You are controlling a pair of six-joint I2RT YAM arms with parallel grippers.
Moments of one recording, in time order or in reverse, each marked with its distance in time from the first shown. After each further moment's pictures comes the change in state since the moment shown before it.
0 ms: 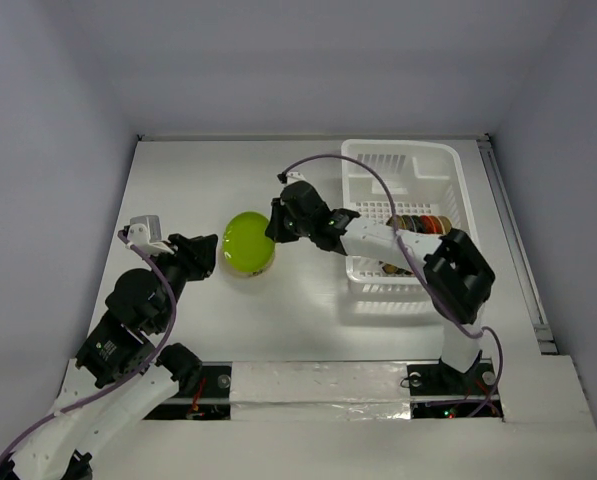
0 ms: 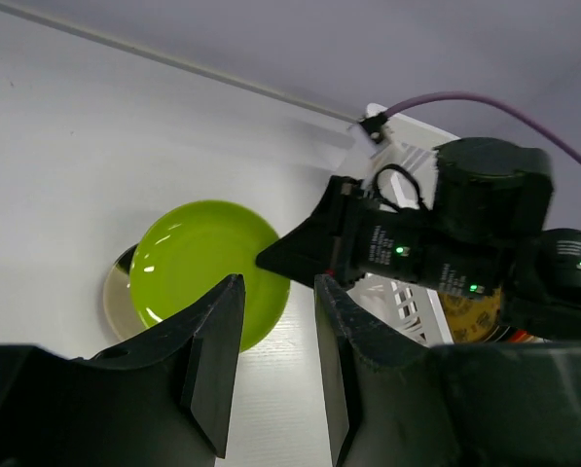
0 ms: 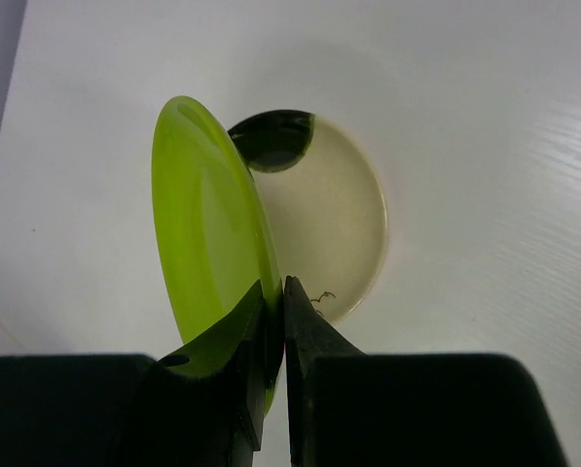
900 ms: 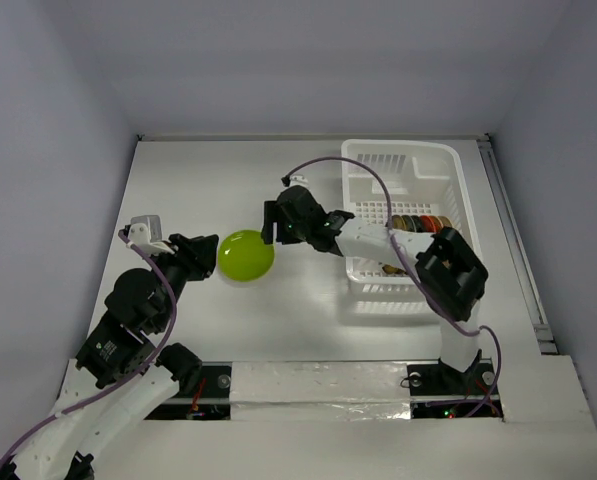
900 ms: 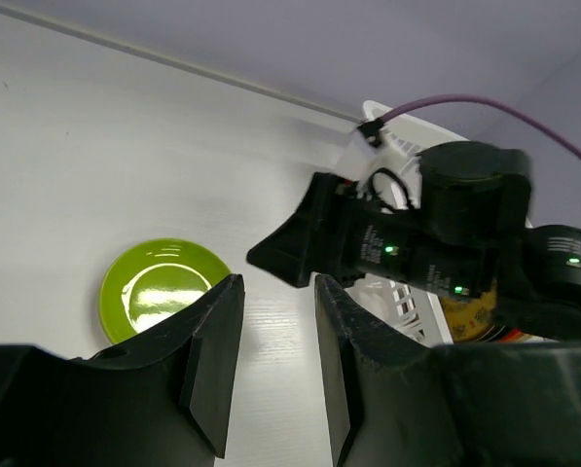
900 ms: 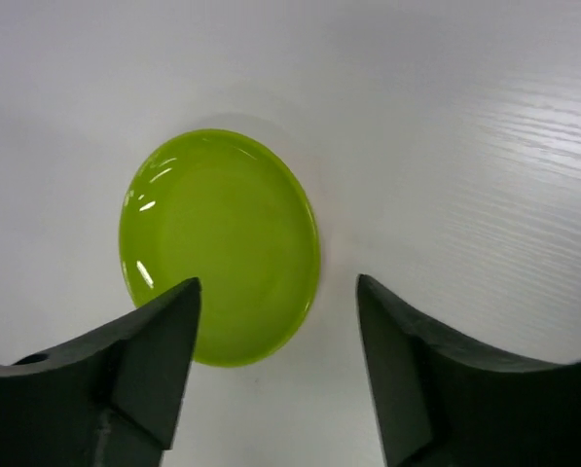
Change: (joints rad) left arm 0.020 -0.001 0.000 0.001 0.036 0.007; right arm 0.008 0.086 0.017 -0.031 0.092 0.051
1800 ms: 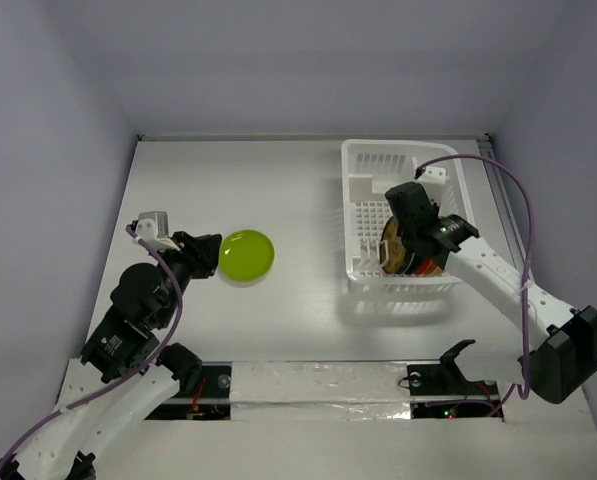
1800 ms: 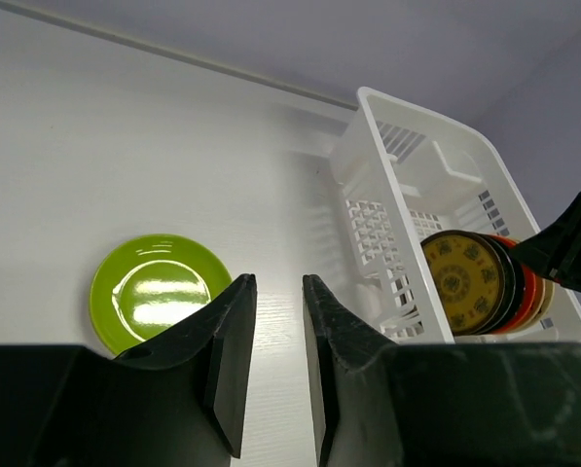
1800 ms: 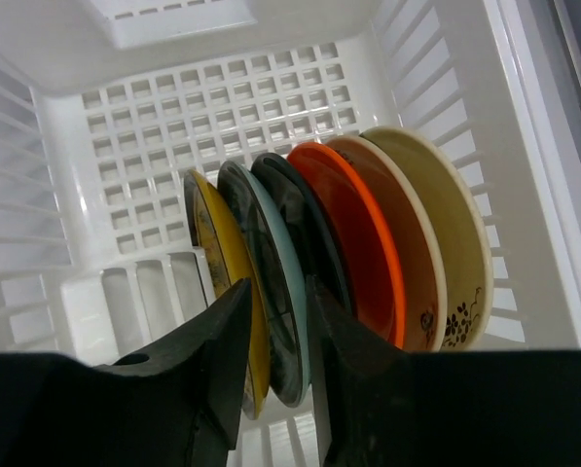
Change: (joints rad) left arm 0.024 0.033 -0.006 0.018 0.053 0.003; right arm -0.316 -0.718 -0.367 -0.521 0.569 -0.124
